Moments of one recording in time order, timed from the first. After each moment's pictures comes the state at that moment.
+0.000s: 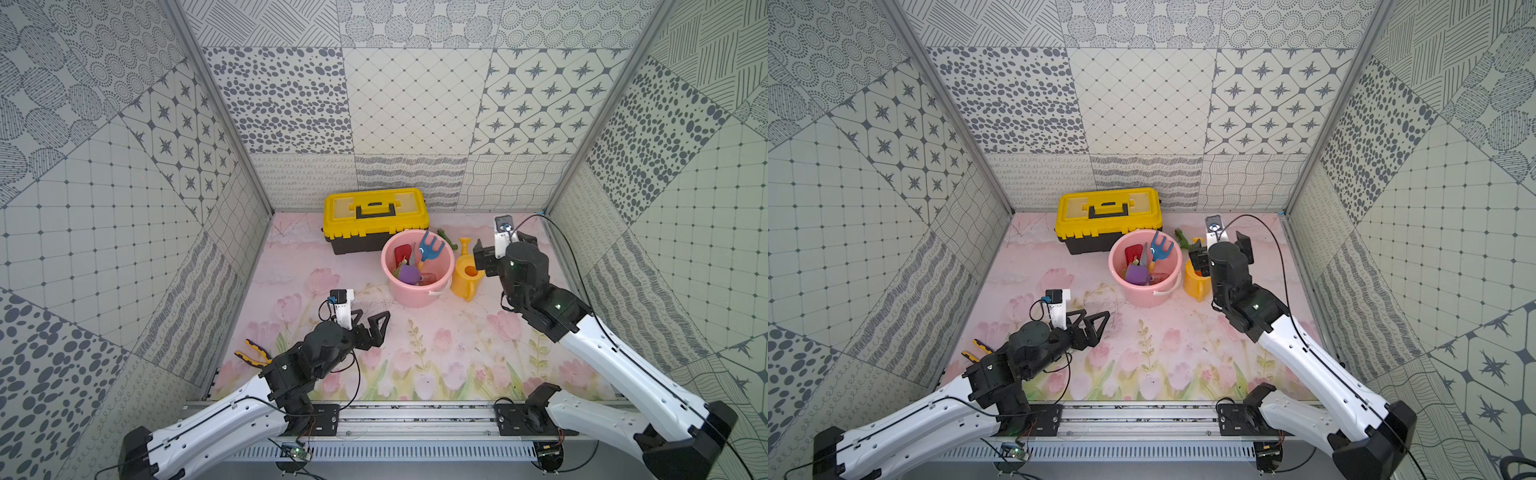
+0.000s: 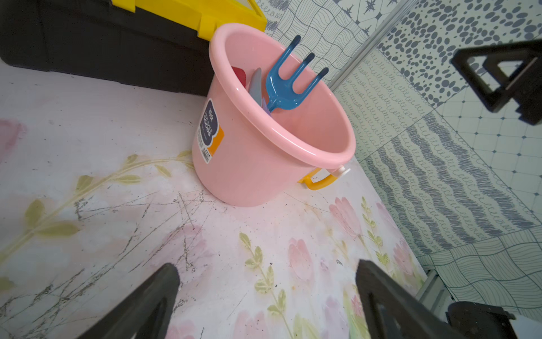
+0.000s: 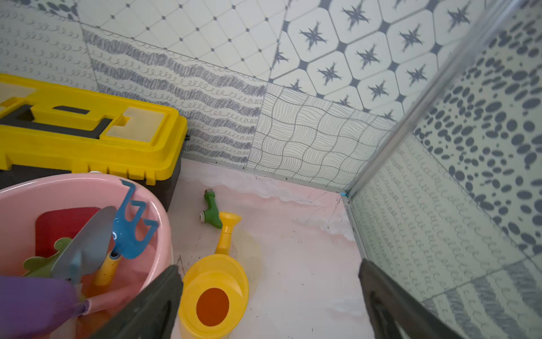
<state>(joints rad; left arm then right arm) -0.86 0.61 0.41 -0.14 -0.29 -0.66 0.60 0.96 0.97 -0.30 0.67 -0.03</state>
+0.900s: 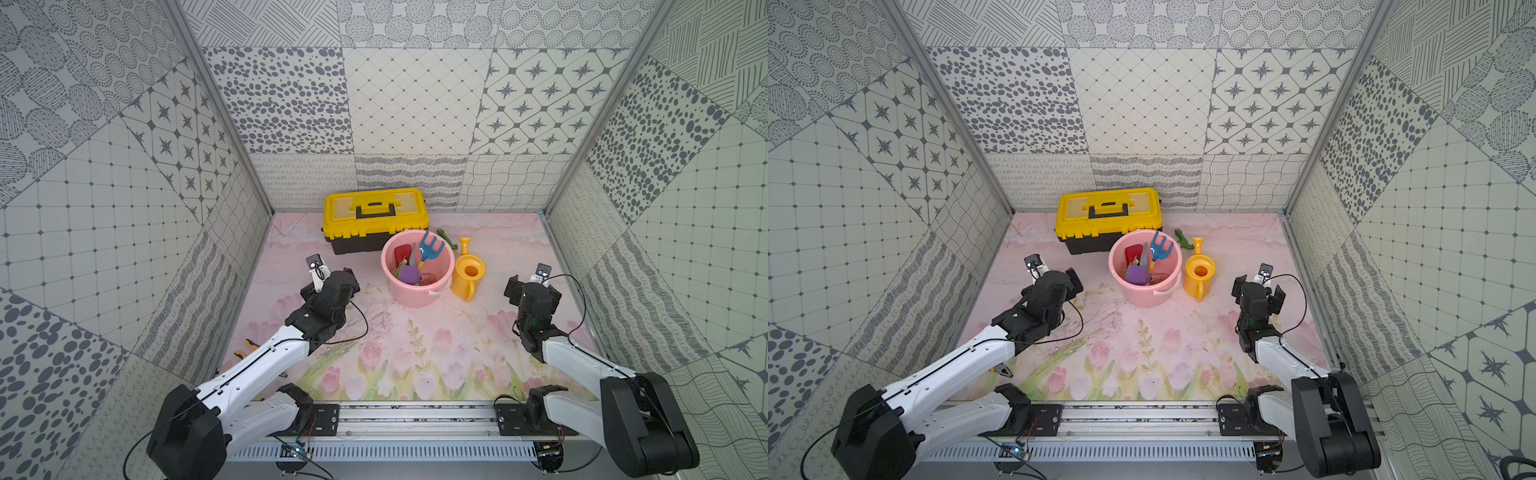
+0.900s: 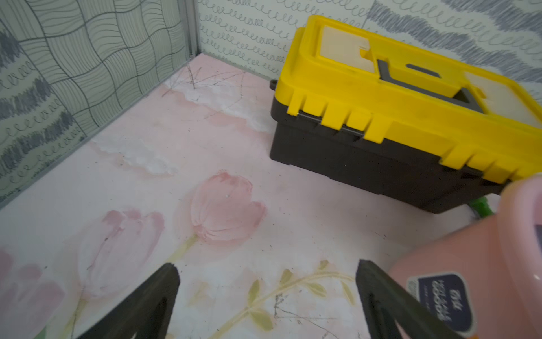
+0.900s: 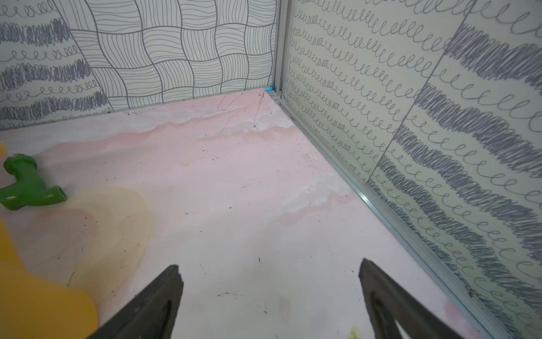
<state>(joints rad) -0.47 1.09 0.69 -0.21 -0.73 -0.60 0.13 1.20 0.31 0.54 0.56 0.15</state>
